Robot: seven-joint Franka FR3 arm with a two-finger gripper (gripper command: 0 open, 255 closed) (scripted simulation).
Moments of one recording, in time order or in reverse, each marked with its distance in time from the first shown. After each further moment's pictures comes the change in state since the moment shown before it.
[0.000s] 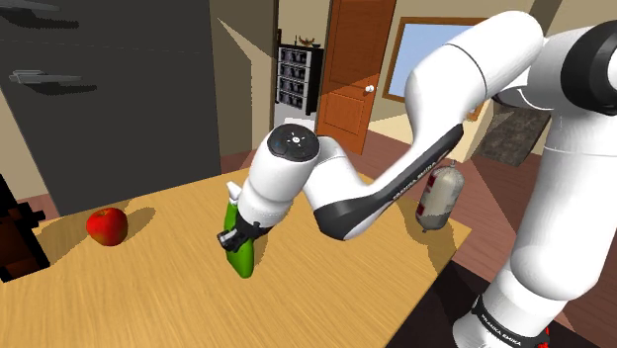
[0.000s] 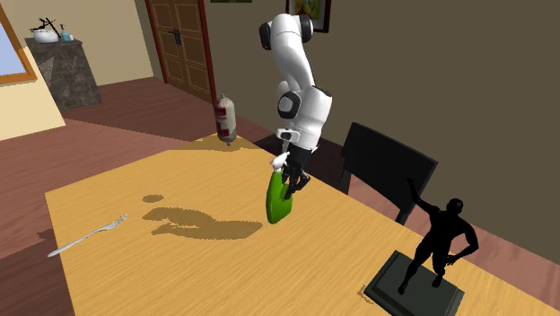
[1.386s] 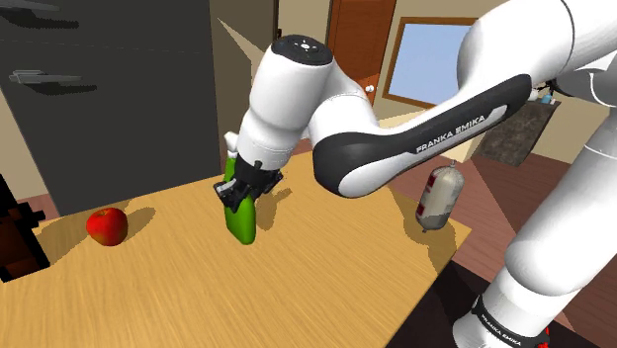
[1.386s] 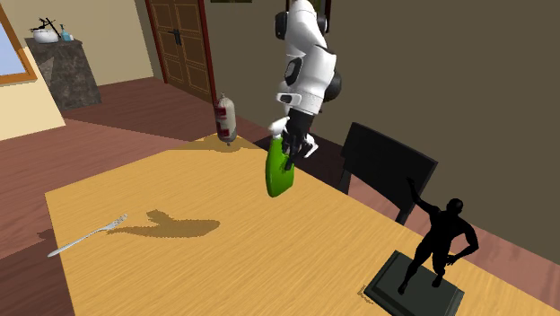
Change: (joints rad) arm -0.110 -0.248 0.101 0.073 0.418 -0.109 -0.339
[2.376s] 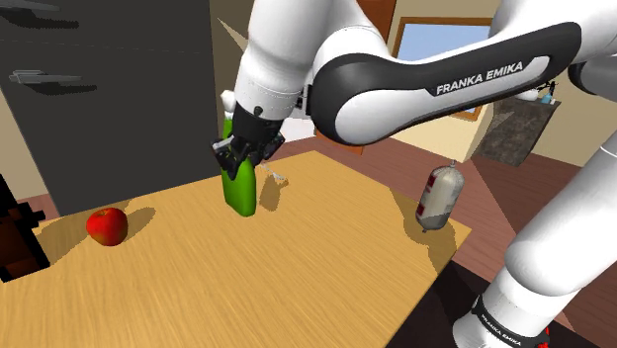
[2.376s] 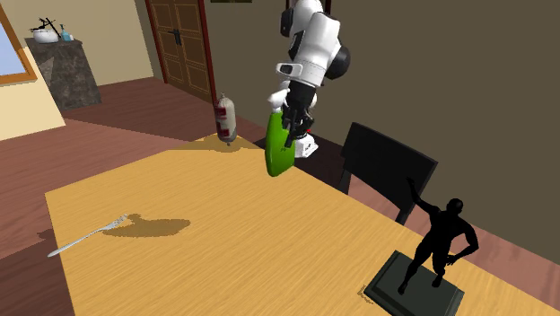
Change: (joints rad) arm 0.007 -0.089 -0.025 0.135 0.160 -0.152 -0.150
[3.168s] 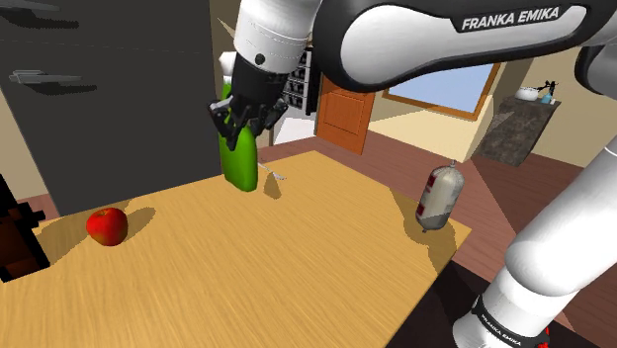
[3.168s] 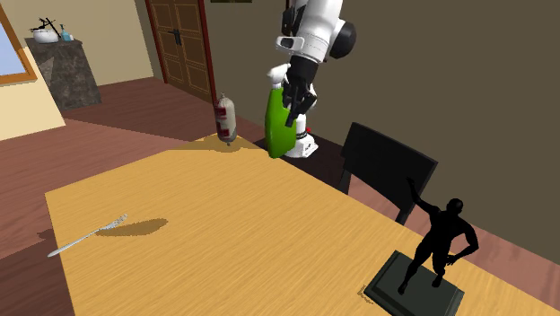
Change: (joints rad) arm 0.005 -0.023 -0.013 0.139 0.051 -0.142 -0.065
